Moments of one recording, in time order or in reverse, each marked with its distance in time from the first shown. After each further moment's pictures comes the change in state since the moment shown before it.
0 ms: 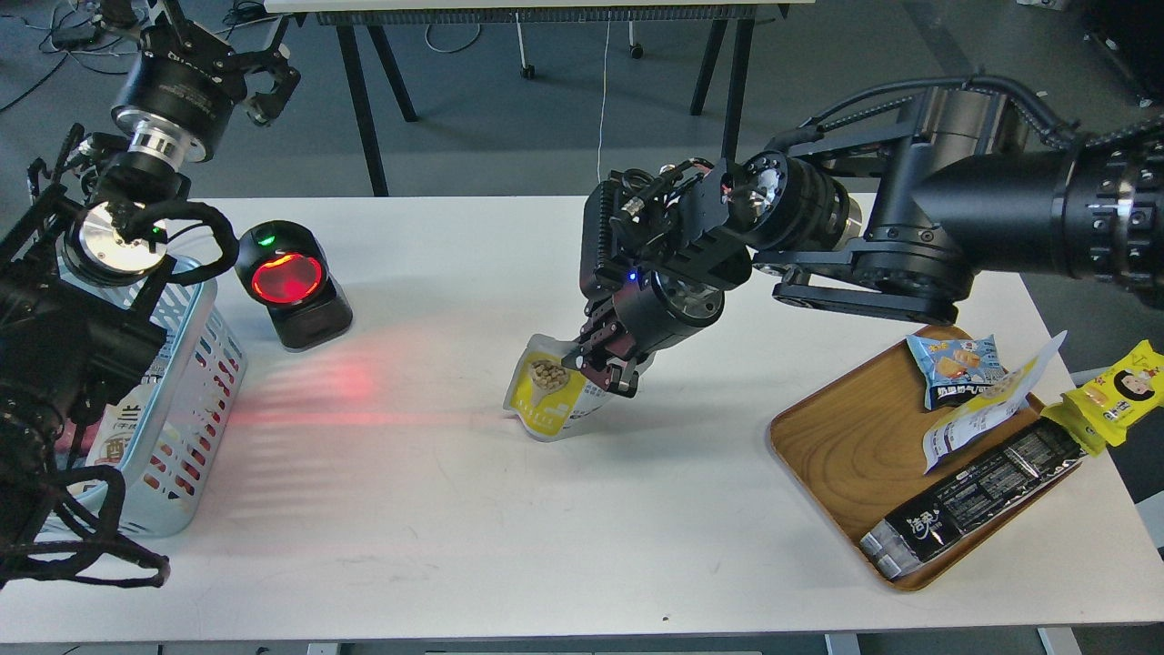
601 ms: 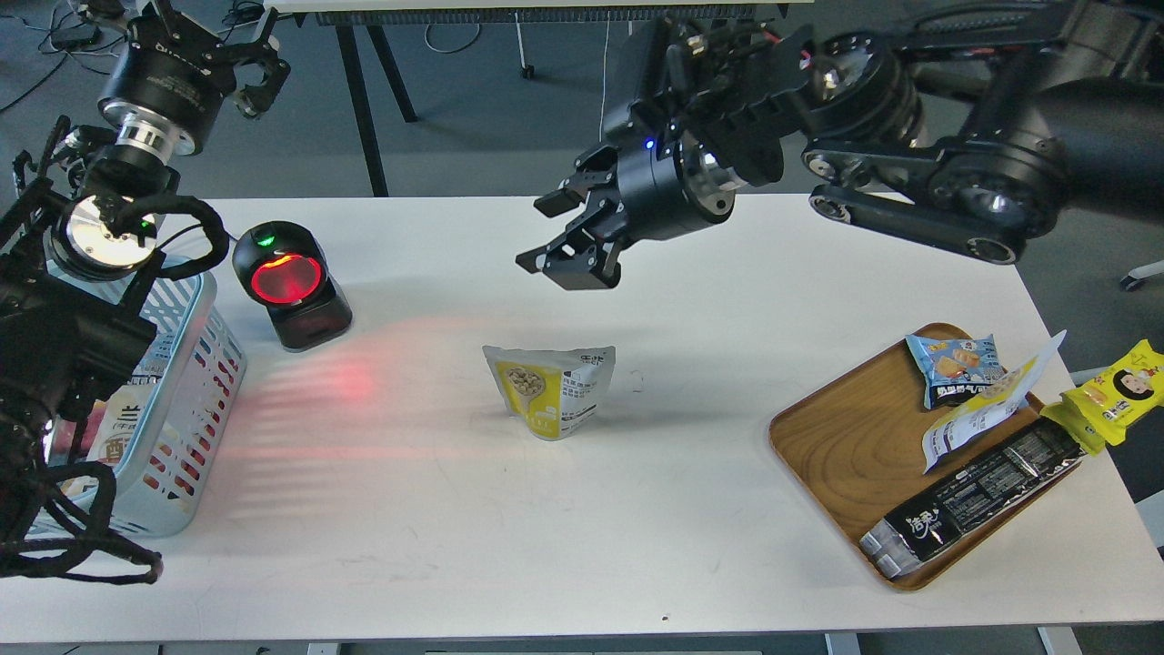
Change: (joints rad) left arm -0.010 0.026 0.014 -0.016 0.000 0.000 0.013; right arm -0.028 -0.222 0.344 0.012 0.078 0.014 0.000
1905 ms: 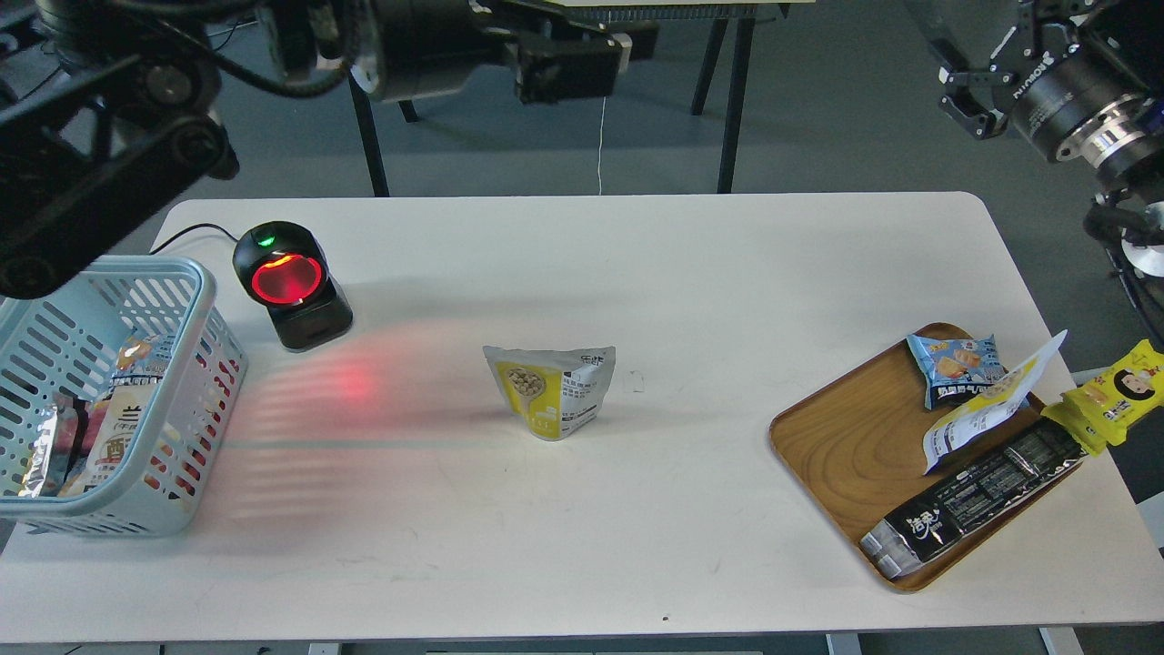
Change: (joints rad) left arm -0.380 0.180 0.503 -0.903 1.709 0.000 0.012; right arm -0.633 -0.281 0.405 -0.516 1.734 0.265 0.000
